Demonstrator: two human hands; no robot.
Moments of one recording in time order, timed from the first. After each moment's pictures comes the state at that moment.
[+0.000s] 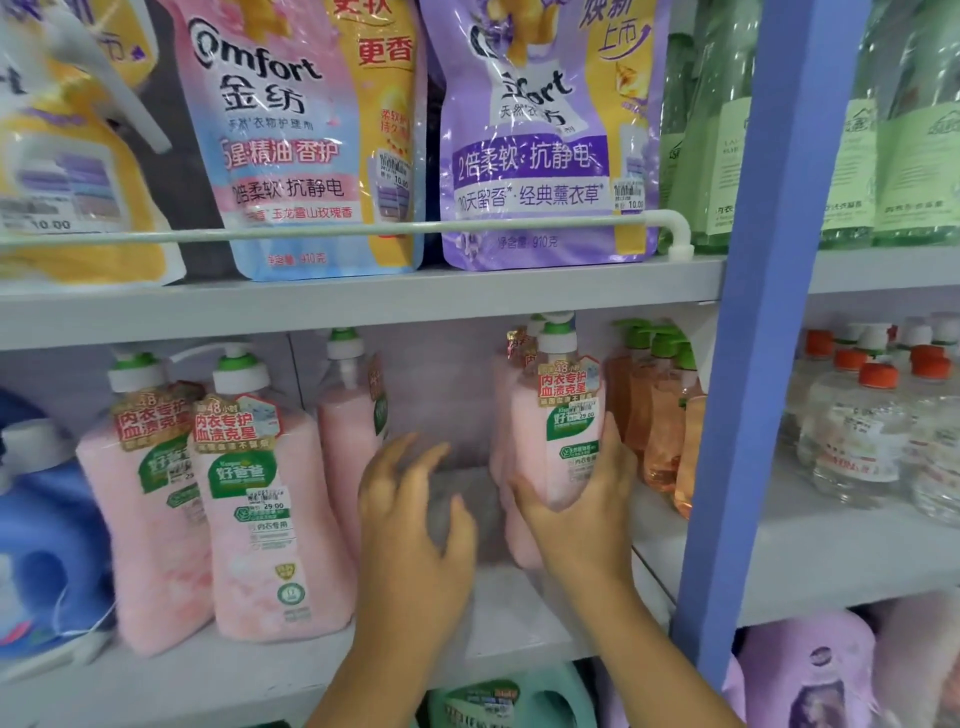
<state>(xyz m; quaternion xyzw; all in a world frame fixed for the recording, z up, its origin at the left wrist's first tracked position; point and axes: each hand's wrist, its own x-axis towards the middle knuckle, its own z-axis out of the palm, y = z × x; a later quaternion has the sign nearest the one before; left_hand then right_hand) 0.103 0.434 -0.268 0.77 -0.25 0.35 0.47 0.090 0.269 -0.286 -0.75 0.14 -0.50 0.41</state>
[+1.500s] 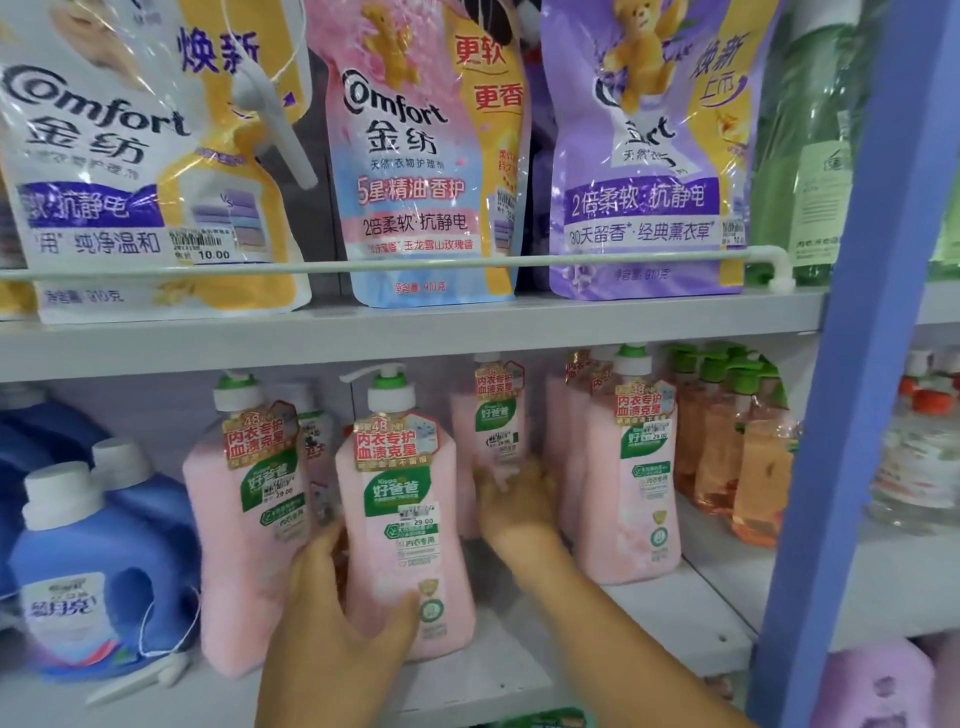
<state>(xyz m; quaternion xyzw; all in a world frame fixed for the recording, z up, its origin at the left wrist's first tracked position) 0.118 0.559 -0.285 0.80 -0.12 0.15 0.57 0.170 0.362 -0.262 -0.79 0.22 -0.26 0.52</state>
